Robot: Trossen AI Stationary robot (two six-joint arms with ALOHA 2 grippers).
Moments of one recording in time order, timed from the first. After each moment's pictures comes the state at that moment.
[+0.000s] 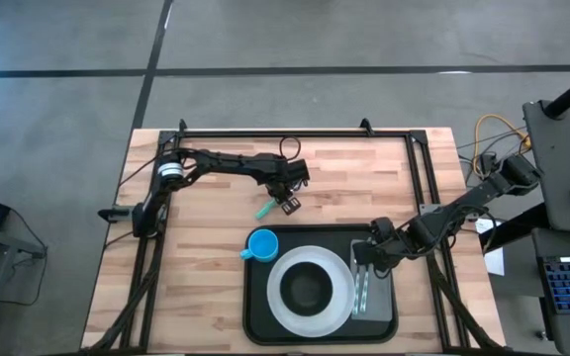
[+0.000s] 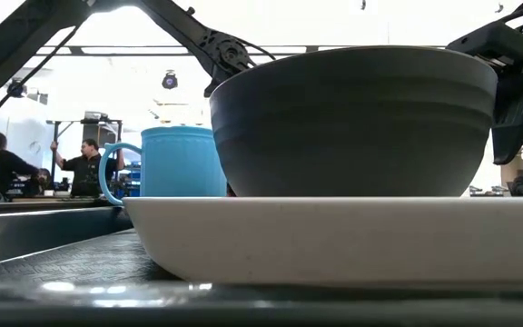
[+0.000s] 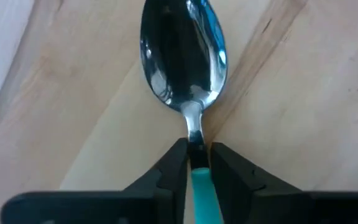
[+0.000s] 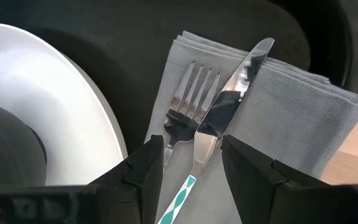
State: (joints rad) left arm 0.26 2.12 1.56 -0.80 -0.07 -0.33; right arm 0.51 1.26 0.70 -0.71 0.18 1.87
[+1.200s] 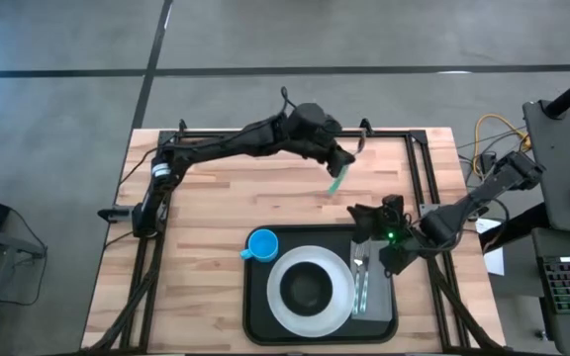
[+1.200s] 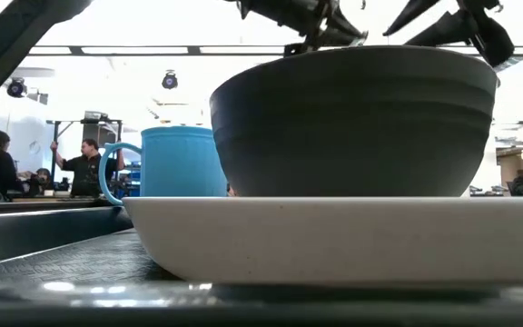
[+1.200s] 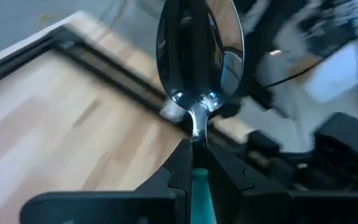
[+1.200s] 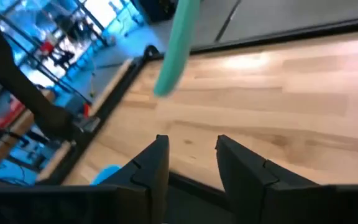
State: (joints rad) left arm 0.25 2.06 2.11 -0.45 0.25 -0.49; right arm 0.58 1.20 0.90 -0.68 1.10 1.60
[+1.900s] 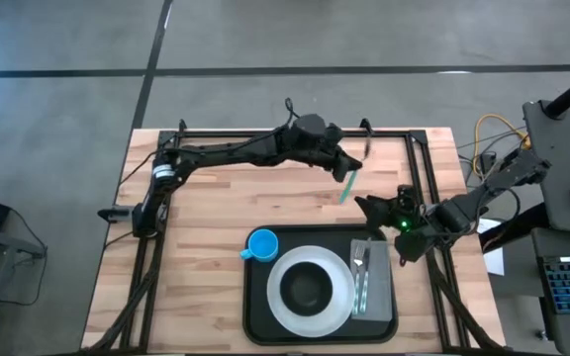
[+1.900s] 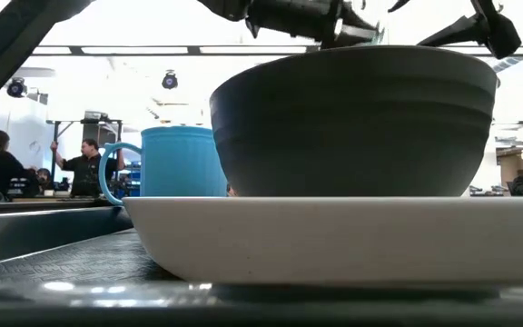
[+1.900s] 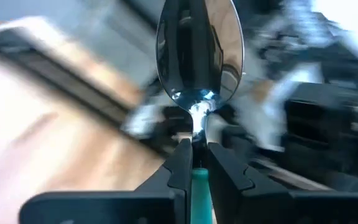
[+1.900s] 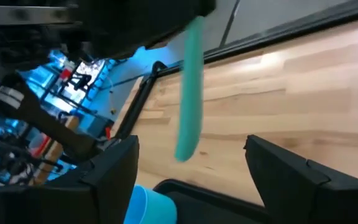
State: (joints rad) left arm 0.23 2.06 1.95 -0.11 0.32 -0.61; right arm 0.57 1.05 0.87 -0.70 1.12 1.68
